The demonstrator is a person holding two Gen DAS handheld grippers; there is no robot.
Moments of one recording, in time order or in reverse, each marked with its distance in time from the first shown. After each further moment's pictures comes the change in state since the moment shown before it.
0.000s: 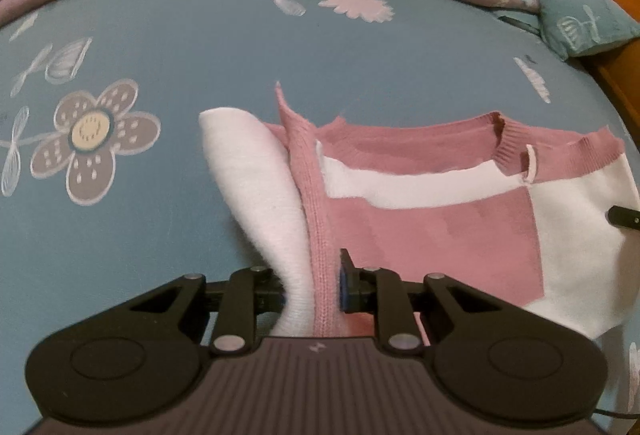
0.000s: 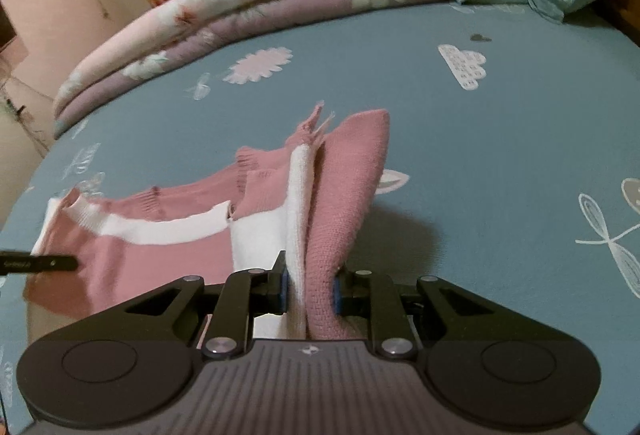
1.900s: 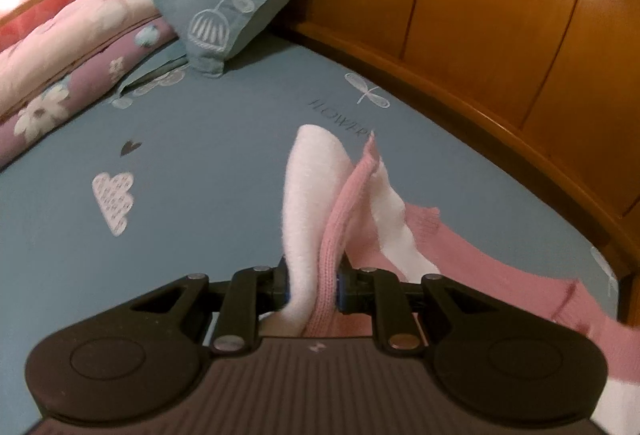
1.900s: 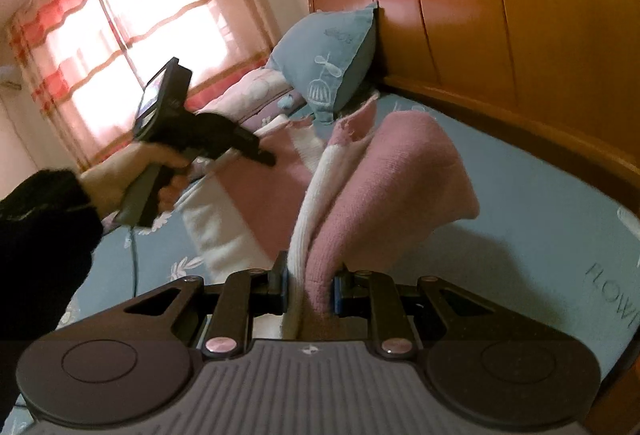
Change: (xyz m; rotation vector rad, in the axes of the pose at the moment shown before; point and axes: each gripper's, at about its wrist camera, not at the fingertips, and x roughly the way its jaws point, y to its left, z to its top) left arm 0.047 -0.548 0.073 0.595 -0.085 -0.295; right arm -0.318 -0.215 -0.154 0.336 -0.431 -0.188
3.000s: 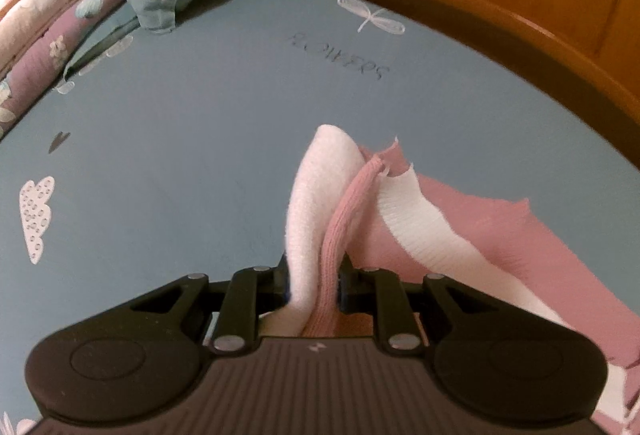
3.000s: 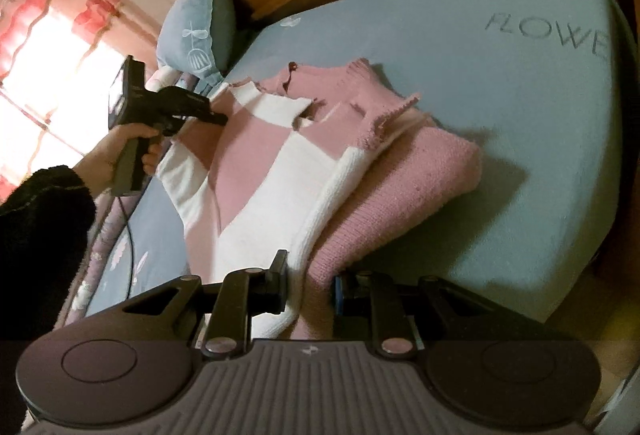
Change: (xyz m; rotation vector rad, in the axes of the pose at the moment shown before) left arm 0.163 -0.041 -0.003 0.081 0.126 0.074; right arm 0.042 -0.117 -0.119 0.459 0.078 -0.045
